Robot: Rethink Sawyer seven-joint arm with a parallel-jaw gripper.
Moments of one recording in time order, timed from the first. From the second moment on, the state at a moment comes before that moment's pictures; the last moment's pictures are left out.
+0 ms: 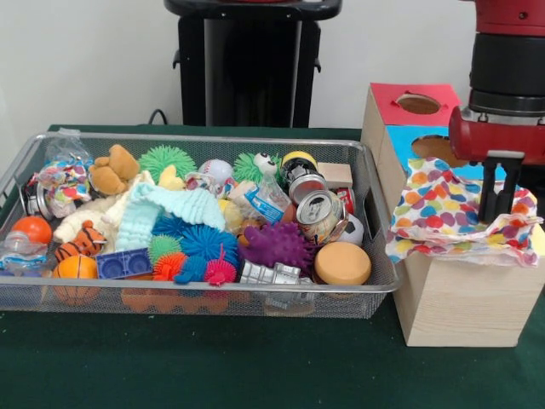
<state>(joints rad) 0.08 -0.55 0.00 1.40 -0.10 0.43 2.09</state>
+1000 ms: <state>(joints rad) 0.07 -0.55 -0.02 1.41 -0.10 0.36 2.09</state>
